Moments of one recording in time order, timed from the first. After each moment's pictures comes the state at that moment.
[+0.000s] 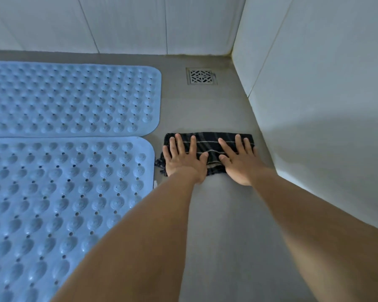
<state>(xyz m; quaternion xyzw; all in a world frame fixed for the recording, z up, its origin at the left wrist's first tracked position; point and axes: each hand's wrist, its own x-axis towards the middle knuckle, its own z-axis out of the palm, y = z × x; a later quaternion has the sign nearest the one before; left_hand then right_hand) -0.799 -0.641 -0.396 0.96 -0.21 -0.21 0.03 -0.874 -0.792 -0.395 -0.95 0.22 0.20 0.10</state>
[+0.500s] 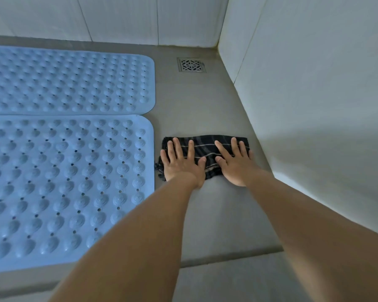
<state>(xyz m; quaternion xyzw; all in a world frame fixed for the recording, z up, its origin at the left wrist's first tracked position) -0.893 -0.589 -0.397 0.95 -0.24 -0.21 0.03 -0.964 -0.739 -0.392 -0.94 0.26 0.21 0.10</state>
